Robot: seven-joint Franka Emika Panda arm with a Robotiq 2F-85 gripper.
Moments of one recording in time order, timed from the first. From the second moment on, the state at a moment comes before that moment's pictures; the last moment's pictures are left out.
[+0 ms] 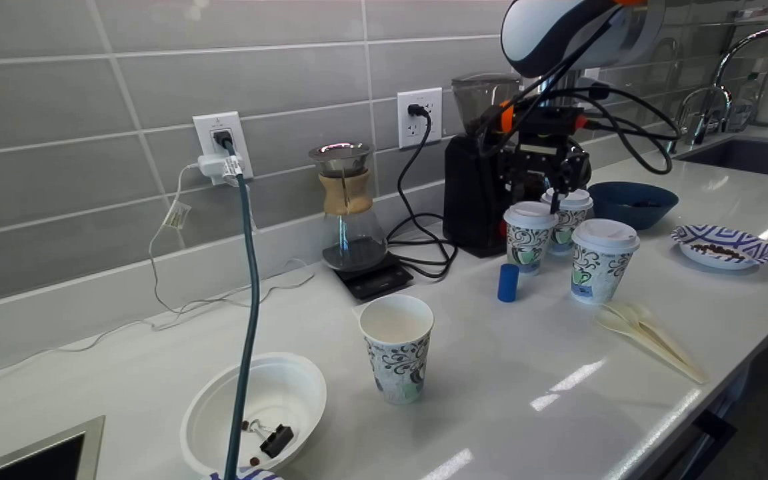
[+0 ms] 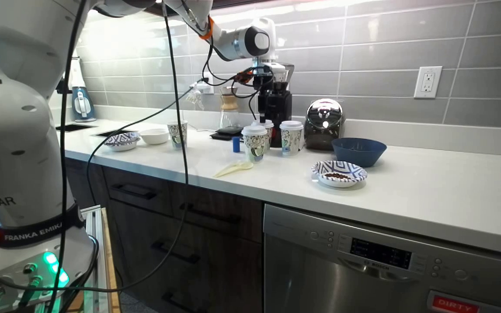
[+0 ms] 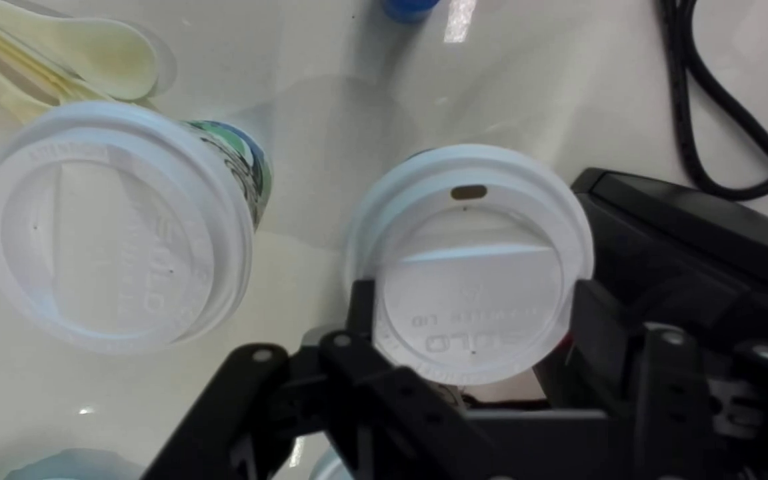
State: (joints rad) arm 0.23 0.52 0.03 -1.45 -0.06 1.98 1.05
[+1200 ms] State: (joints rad) arm 0.14 0.33 0.05 -1.58 0.08 1.96 0.52
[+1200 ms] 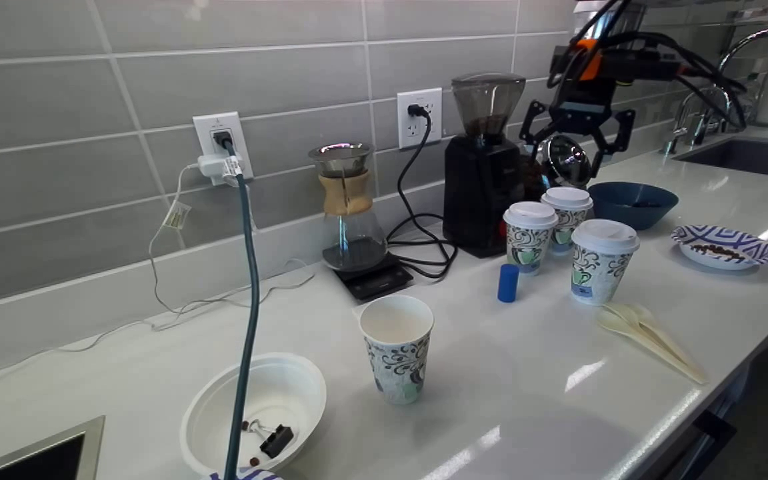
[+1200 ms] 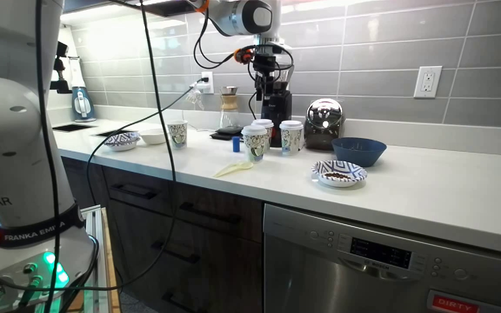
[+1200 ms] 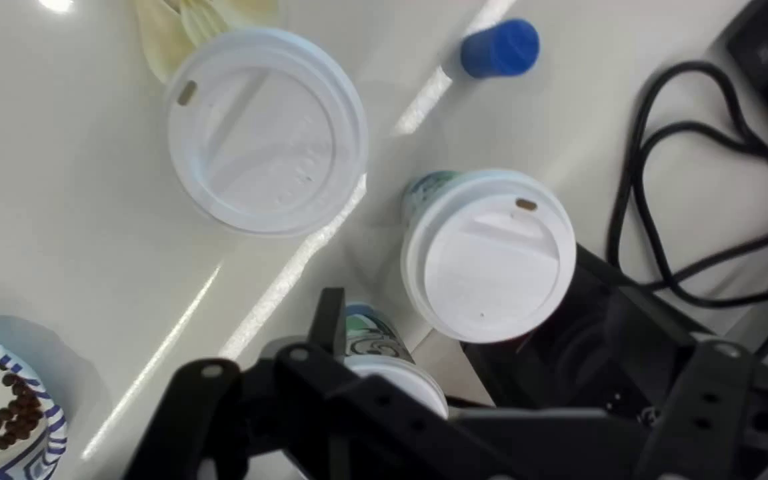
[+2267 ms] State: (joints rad) arm 0.14 -0.40 0.07 -2.28 0.08 2.18 0.02
